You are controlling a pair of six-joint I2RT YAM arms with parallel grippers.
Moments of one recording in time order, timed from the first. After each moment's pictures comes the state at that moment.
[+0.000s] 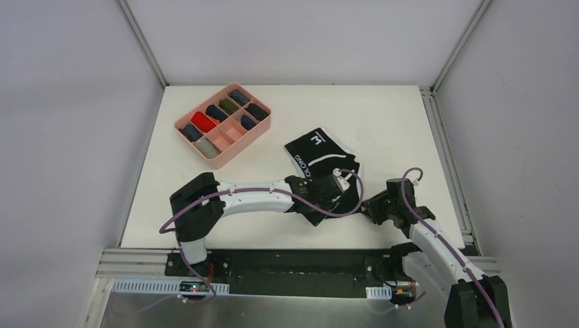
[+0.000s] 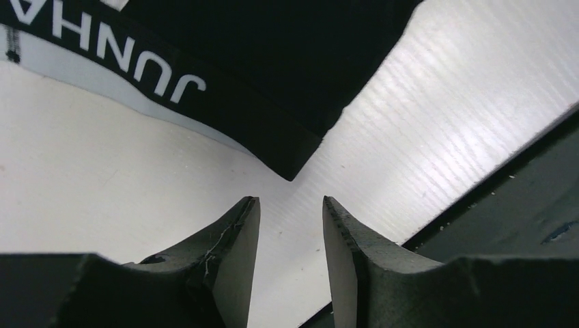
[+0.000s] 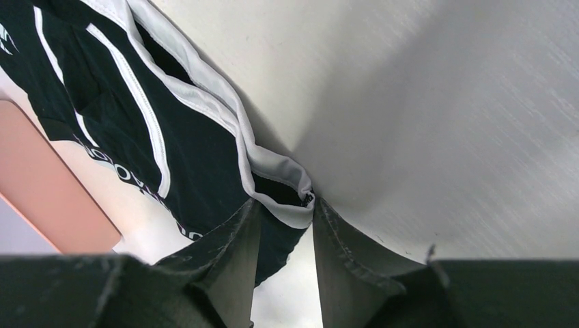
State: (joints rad) left arm -1.19 1.79 1.23 -0.53 -0.13 -0.31; right arm 0.23 0.83 0.30 -0.45 -0.07 1.28
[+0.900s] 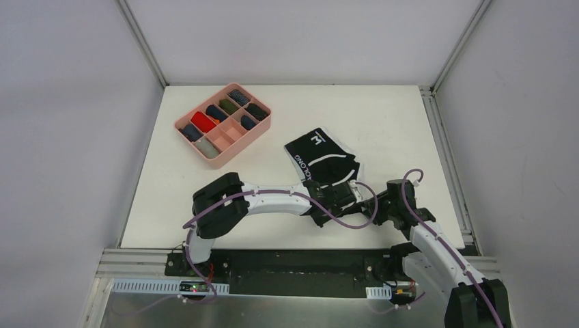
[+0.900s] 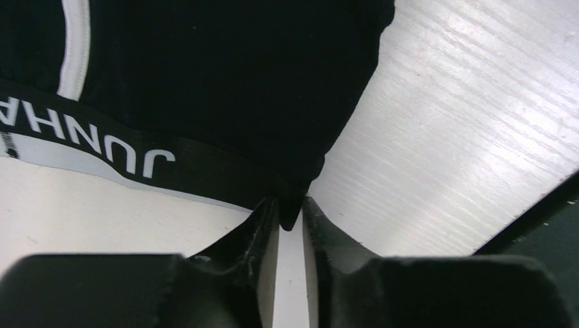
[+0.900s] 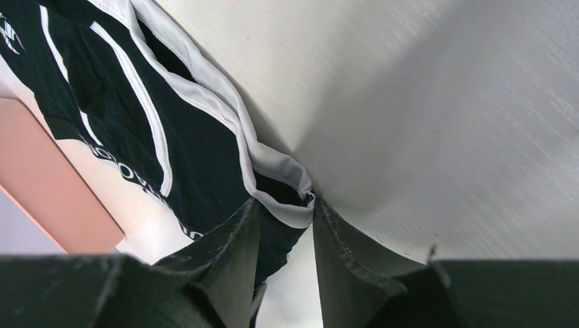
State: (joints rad) left arm -1.24 1.96 1.36 -0.56 -0.17 -0.11; right arm 0.23 0.80 0.28 -0.45 -0.07 1.29
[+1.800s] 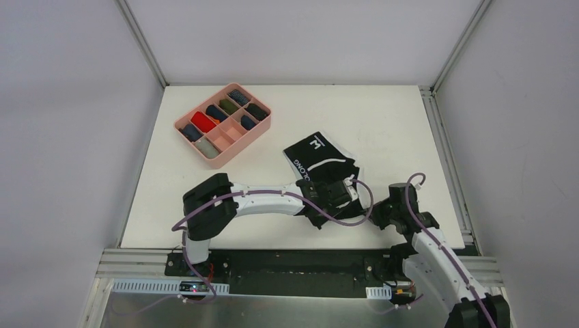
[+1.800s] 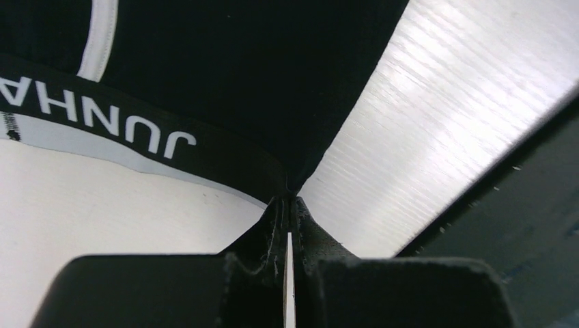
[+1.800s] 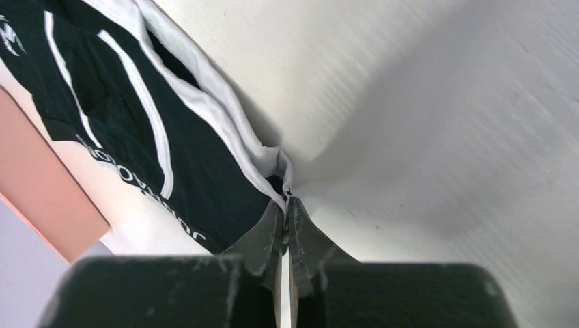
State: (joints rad) left arm -1.24 1.90 1.33 -0.57 -0.14 -0.19; right arm 0.23 0.73 0.28 -0.53 -0.06 1.26
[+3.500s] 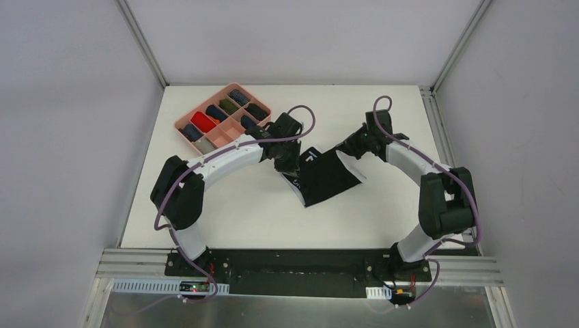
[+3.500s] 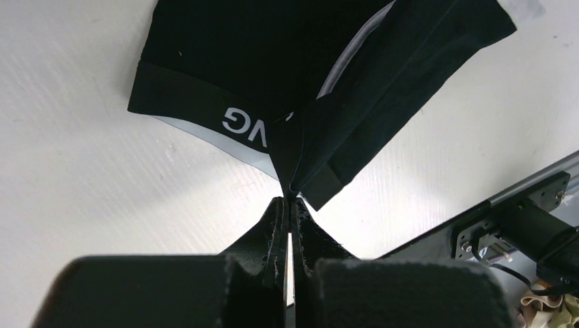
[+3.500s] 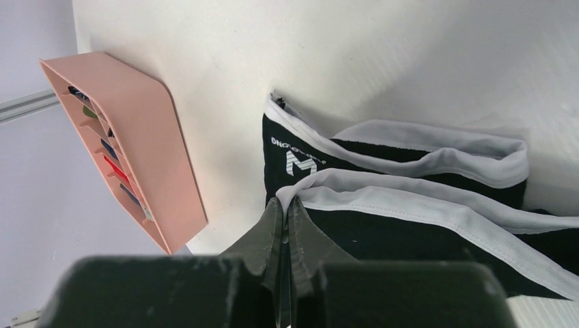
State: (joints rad) left arm -0.73 1.74 1.37 -0.65 0.14 -0.56; right arm 0.26 1.58 1.02 -0.28 -0.21 1.14
